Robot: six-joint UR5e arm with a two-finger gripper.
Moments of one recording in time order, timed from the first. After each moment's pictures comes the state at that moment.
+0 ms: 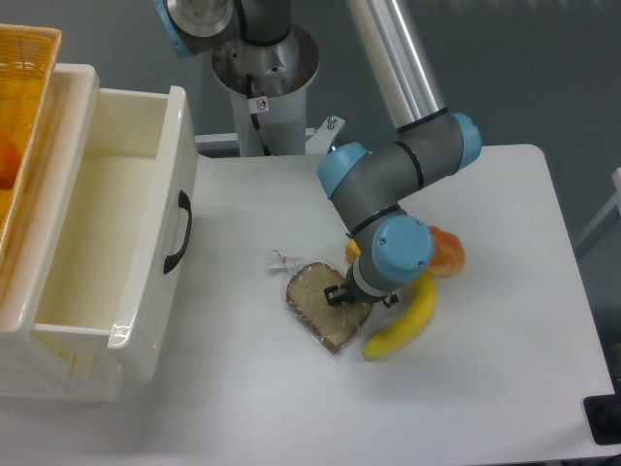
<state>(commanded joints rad) 2.52 -2.08 -1.60 -1.20 1.54 0.18</state>
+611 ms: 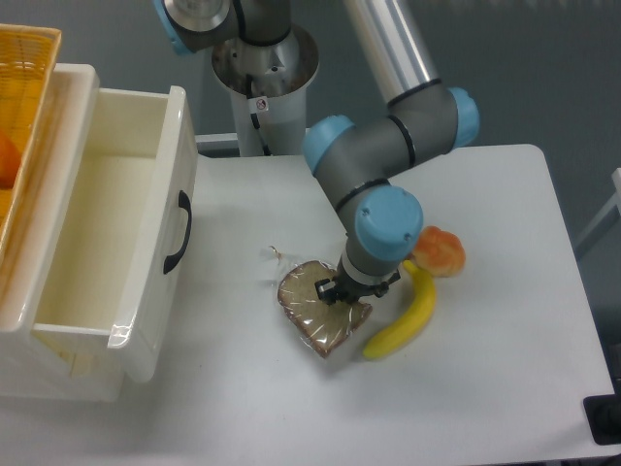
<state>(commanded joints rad) 2.45 -1.99 -1.55 -1.23 1.55 0.28</state>
